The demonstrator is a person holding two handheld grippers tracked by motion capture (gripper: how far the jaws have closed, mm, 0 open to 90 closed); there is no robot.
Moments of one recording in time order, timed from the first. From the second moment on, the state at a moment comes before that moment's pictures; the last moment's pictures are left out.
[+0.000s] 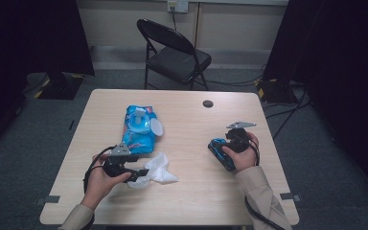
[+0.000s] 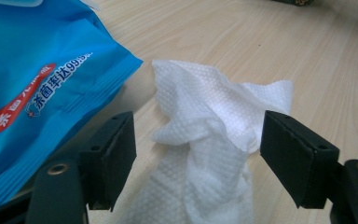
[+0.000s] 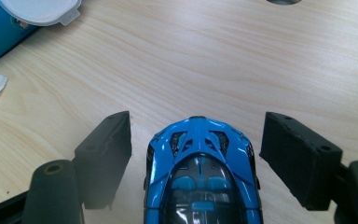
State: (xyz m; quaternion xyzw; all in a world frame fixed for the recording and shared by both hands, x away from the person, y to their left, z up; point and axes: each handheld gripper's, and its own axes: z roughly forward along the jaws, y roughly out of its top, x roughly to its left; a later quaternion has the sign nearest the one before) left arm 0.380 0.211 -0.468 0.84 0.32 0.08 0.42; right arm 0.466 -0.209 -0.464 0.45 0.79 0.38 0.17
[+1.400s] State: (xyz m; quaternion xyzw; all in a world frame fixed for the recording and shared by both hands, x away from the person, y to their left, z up) left arm 0.373 0.233 -0.458 0.84 0.34 0.07 0.42; right arm 0.409 -0.221 -0.448 0.38 0.82 0.42 0.12
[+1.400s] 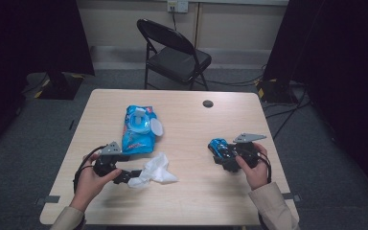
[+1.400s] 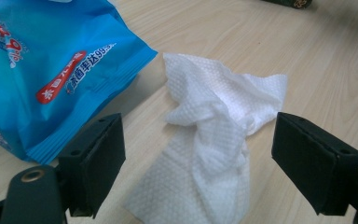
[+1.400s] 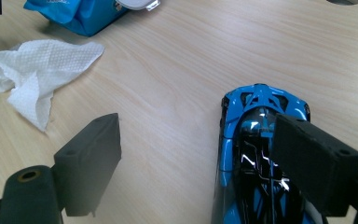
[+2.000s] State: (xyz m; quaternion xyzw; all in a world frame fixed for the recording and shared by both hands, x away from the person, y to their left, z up) left arm 0.368 0.247 -0.458 0.84 0.34 0.08 0.42; right arm 0.390 -0.242 -0.449 0.38 0.82 0.42 0.12
